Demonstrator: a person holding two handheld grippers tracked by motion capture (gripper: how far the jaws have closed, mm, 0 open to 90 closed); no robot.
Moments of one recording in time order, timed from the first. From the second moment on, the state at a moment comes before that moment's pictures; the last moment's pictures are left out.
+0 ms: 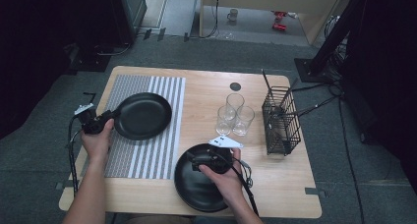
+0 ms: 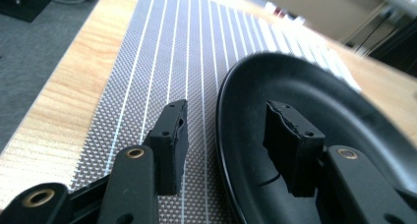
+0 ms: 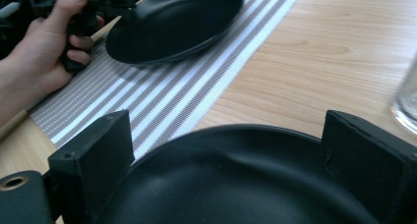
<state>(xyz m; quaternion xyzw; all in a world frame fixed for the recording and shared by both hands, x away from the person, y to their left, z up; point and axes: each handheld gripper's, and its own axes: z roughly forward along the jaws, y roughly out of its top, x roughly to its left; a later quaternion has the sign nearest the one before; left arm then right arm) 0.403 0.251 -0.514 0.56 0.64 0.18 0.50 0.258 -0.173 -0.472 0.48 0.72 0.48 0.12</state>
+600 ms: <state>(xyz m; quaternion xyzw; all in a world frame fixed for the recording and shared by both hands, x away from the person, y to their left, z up) 0.381 0.255 -0.491 0.55 0.59 0.18 0.57 0.238 -0.234 -0.485 0.53 0.70 0.47 0.14</state>
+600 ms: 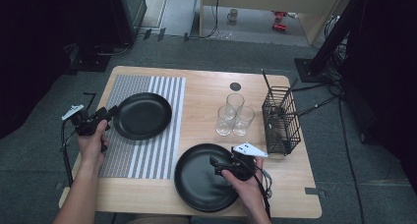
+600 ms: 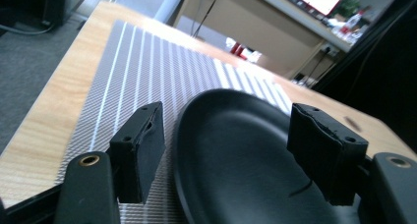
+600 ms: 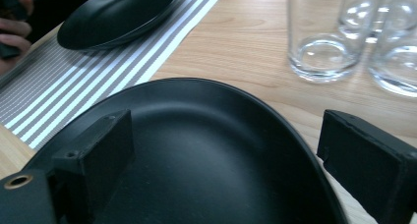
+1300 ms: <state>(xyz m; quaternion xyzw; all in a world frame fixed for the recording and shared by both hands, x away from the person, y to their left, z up) 0.310 0.223 -0.472 0.60 0.52 0.23 0.56 0.232 -0.273 -0.482 0.56 0.68 0.44 0.19</state>
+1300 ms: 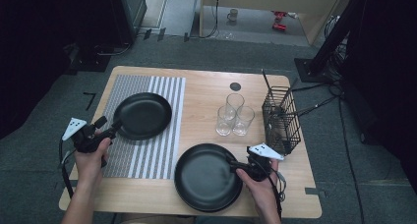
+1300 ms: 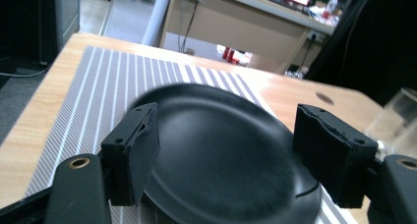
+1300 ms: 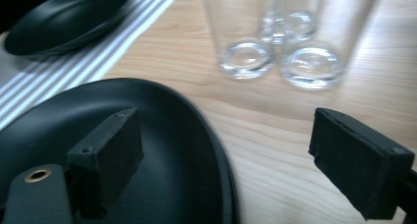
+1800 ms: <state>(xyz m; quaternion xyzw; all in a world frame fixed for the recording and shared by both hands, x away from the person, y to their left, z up) 0.267 0.209 -0.494 0.64 0.51 0.24 0.51 0.224 -0.311 -0.474 0.59 0.64 0.43 0.23</state>
